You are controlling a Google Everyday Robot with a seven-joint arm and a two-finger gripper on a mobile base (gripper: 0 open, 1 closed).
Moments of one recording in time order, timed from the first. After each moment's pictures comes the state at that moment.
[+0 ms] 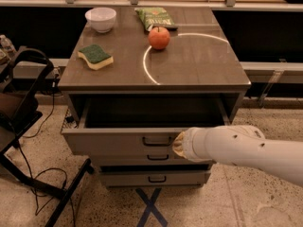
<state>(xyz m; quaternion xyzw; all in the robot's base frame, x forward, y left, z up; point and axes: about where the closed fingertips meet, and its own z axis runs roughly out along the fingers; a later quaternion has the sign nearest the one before) 0.516 -0.100 0.642 -0.66 0.68 -0.06 0.33</state>
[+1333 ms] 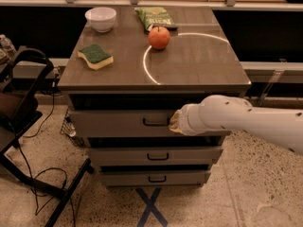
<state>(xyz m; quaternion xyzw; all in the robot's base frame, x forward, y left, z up) 0.597 -0.095 0.657 -0.67 0.65 -0.06 0.34</state>
